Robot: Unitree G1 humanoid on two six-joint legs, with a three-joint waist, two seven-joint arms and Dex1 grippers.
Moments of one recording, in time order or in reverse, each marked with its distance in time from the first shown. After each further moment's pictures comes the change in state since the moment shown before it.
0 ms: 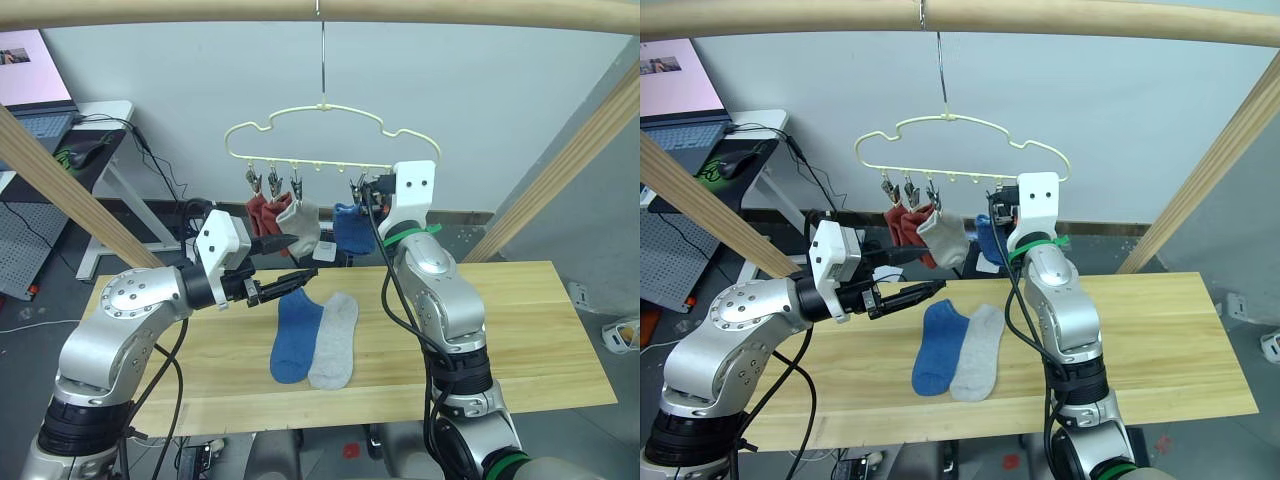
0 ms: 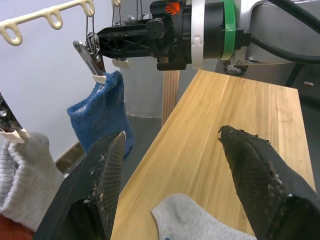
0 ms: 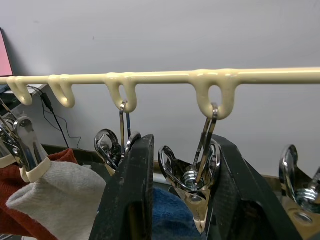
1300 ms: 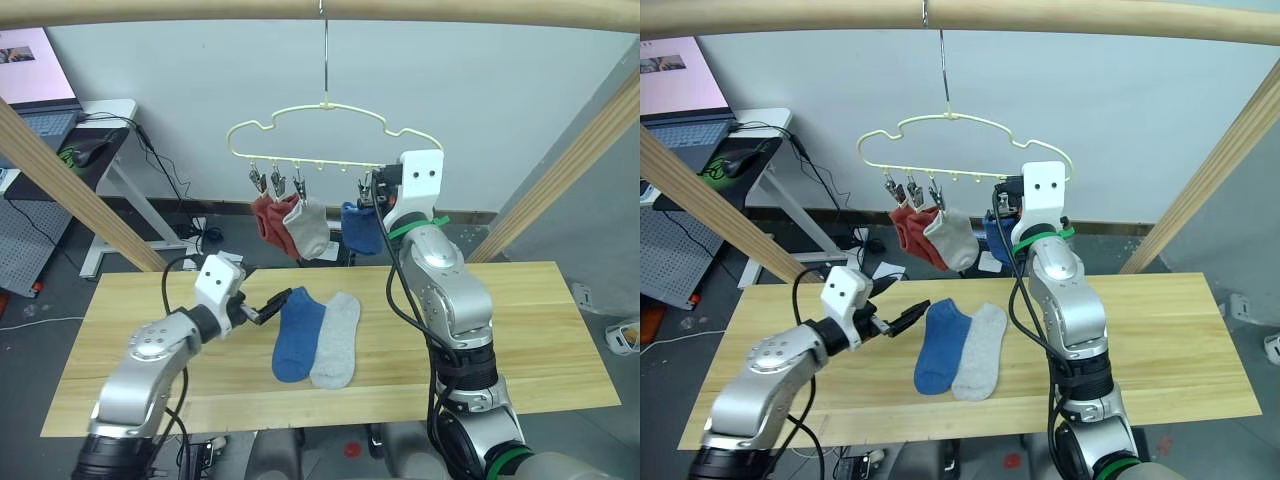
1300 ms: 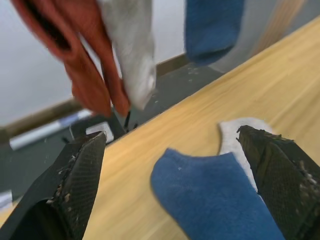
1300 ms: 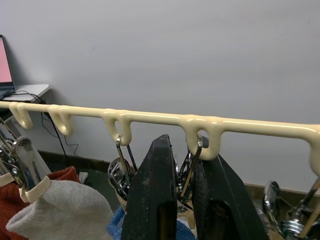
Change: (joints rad) left arm 0.175 -0.210 -0.055 0.233 0.261 -0.077 0.309; right arm -0.031 -0.032 -0.006 -0.034 0.003 0.031 -0.006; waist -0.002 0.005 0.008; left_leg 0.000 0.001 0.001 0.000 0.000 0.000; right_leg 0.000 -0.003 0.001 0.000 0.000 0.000
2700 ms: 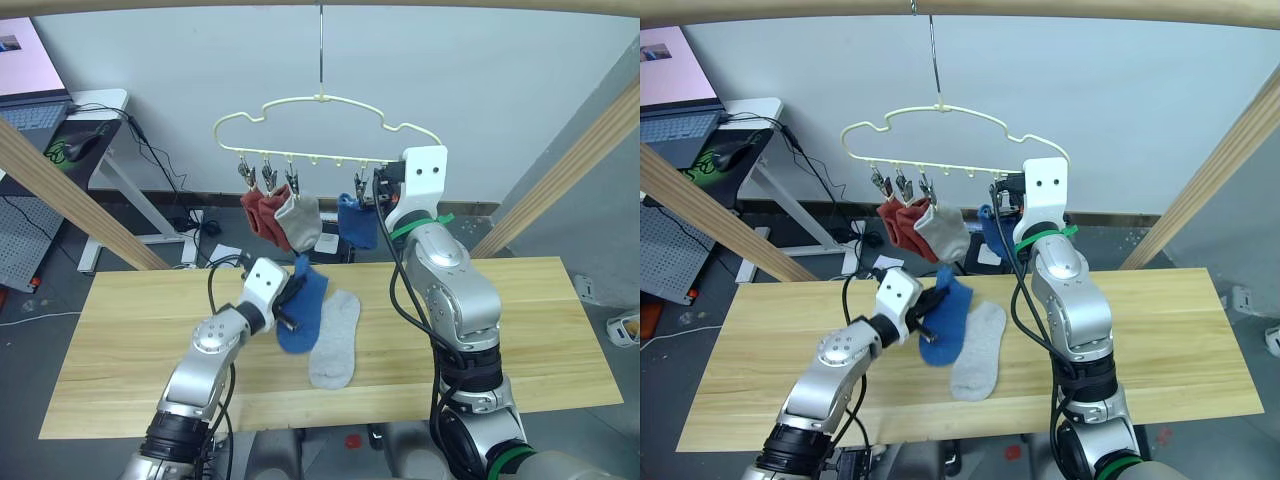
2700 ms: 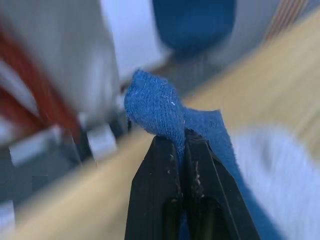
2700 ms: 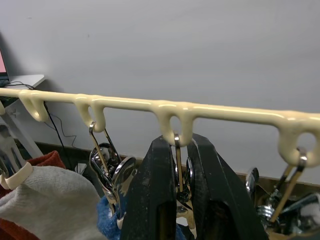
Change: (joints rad) left arm -0.128 -0.130 -0.125 0.091 0.194 -0.235 0.044; right arm -0.003 -0.007 -0.002 -0.061 0.005 0.070 0.001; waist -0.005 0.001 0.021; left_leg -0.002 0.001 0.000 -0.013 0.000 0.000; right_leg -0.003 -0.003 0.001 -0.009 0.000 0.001
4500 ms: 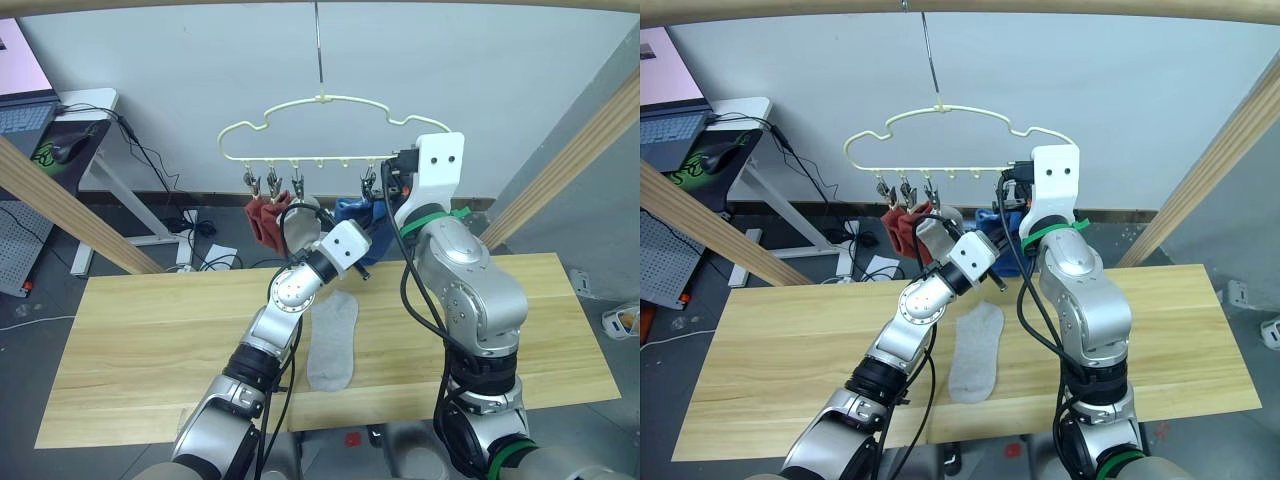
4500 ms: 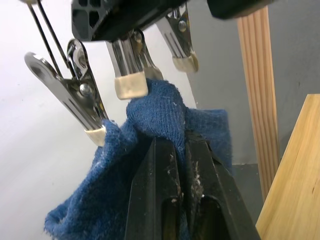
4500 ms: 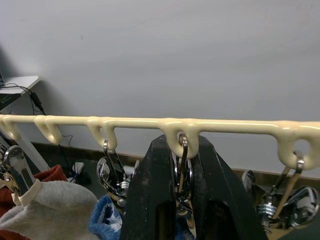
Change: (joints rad) left arm -0.350 -0.253 -0.158 0.451 0.249 -0.552 0.170; right arm -0.021 -0.021 -0.016 -0.152 0.046 0.188 -0.017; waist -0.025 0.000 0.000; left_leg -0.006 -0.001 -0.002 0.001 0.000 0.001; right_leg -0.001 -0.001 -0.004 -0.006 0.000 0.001
